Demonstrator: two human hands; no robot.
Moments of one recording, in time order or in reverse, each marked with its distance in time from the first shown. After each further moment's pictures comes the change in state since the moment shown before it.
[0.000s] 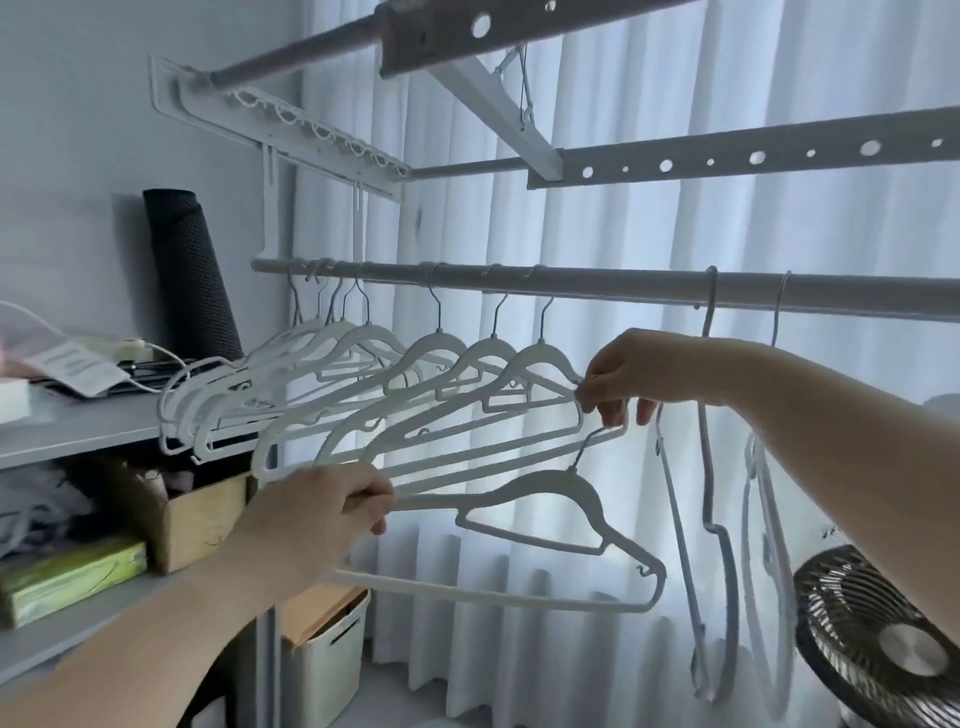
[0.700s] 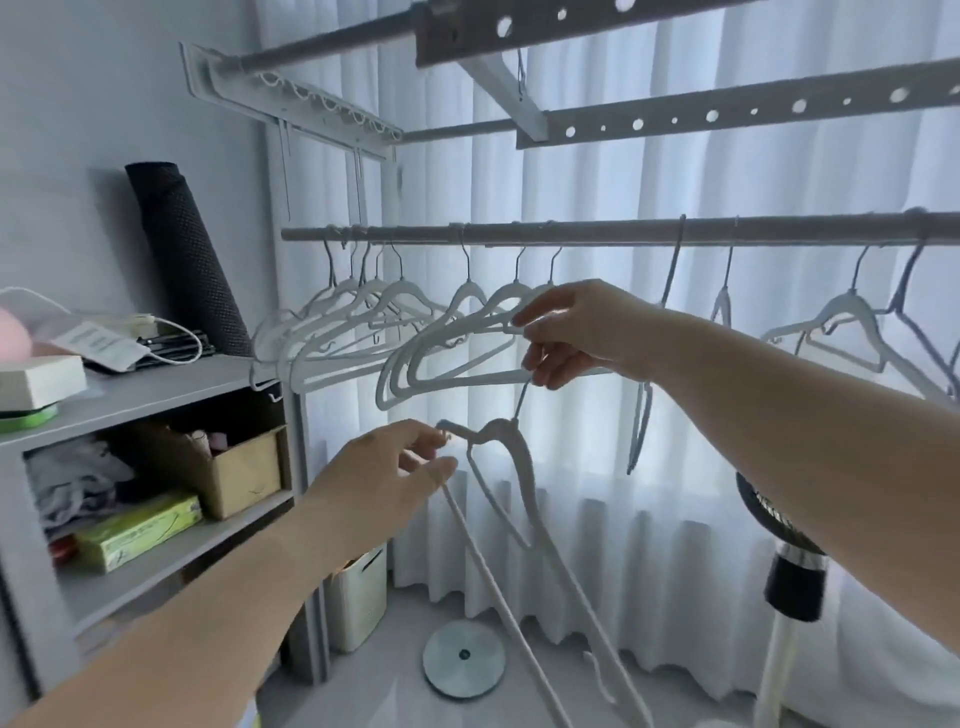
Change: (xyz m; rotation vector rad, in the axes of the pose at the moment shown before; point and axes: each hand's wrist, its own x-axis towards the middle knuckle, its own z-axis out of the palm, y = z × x) left_hand -0.111 -0.004 -0.053 -0.305 -0.129 0.029; right_hand -0.098 -0.120 0.060 0.746 0.146 0.023
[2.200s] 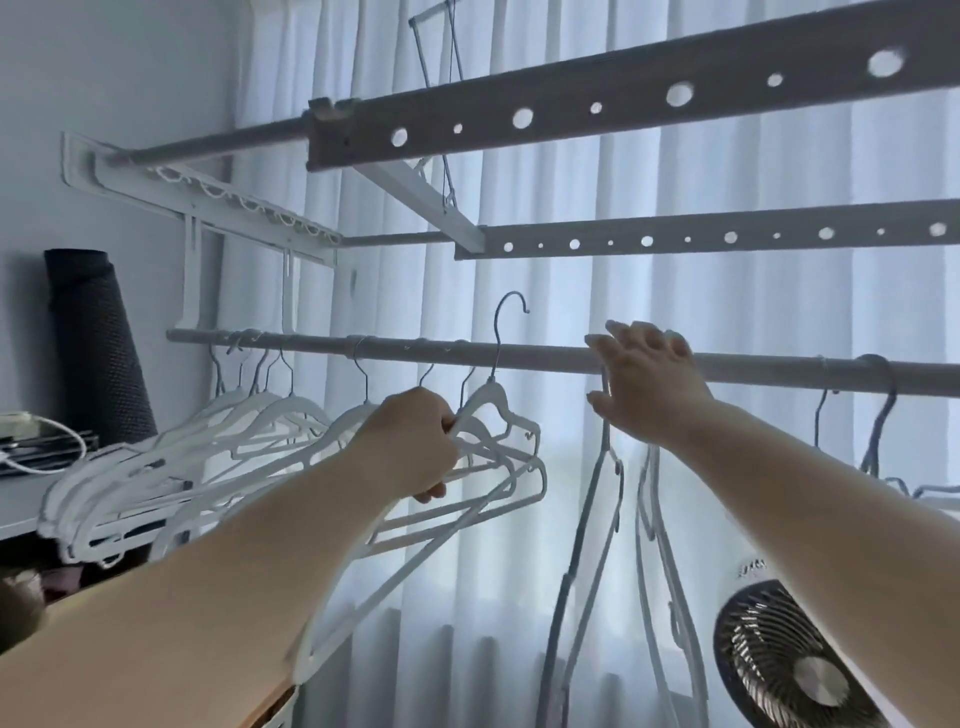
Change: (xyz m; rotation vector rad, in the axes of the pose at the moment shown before) left_hand 0.197 0.111 0.037 -0.004 0.108 0.009; right_hand 0.085 0.042 -0.162 -1.308 0.479 -0.052
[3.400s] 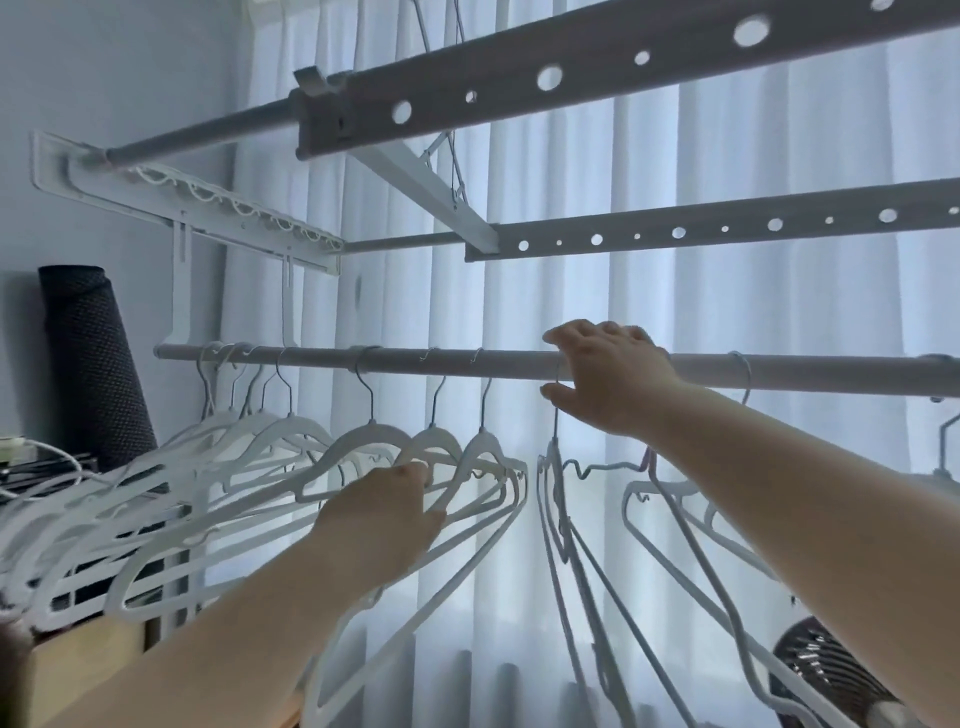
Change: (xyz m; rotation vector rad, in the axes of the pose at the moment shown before) left_hand 0.030 -0.059 0.016 0.435 -0.088 -0.054; right_hand 0.052 -0.044 0.016 0.064 0.071 -0.151
